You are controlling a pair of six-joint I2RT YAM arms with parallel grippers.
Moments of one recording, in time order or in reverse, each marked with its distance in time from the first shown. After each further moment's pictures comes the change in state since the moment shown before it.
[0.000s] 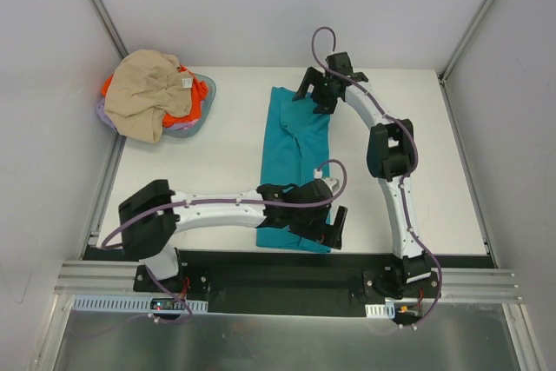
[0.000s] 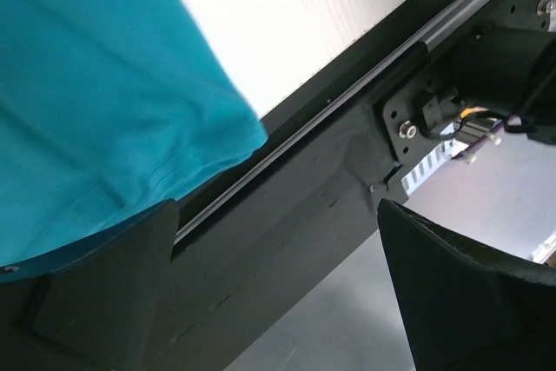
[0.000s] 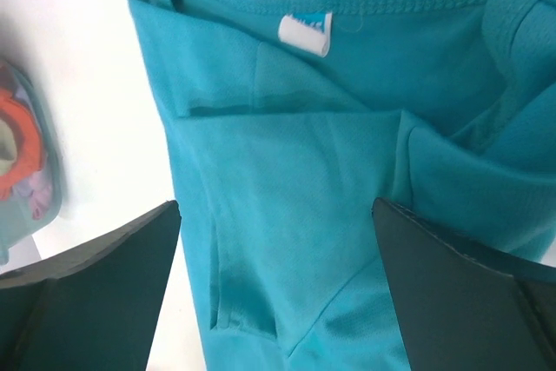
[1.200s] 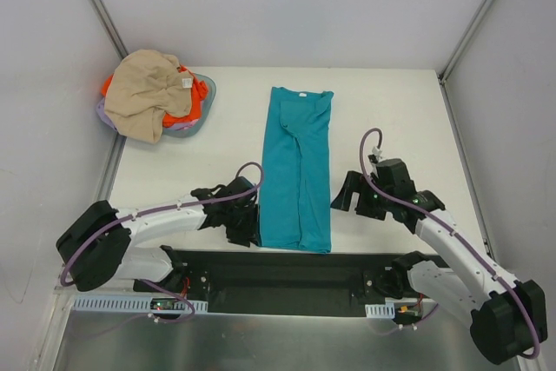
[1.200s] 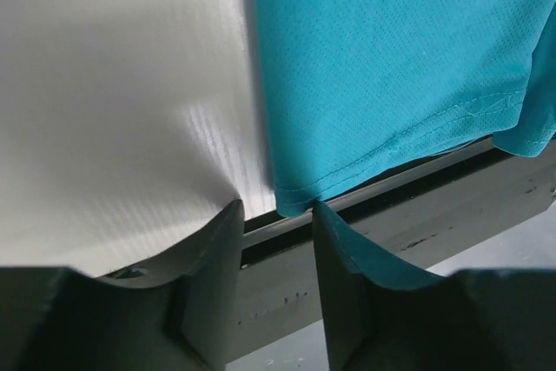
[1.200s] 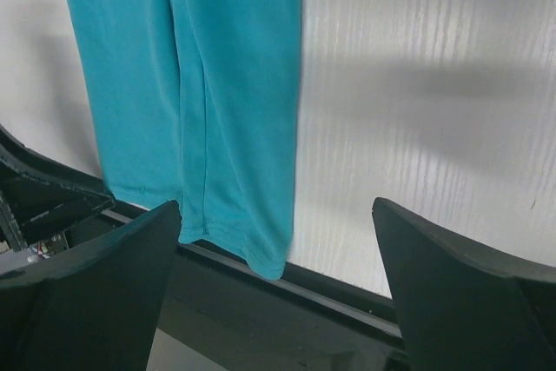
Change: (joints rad) left arm 0.377 -0.429 -0.580 -0.109 0.100 -0.010; right arm 0.116 -1.672 -1.774 0.063 0.095 -0.025
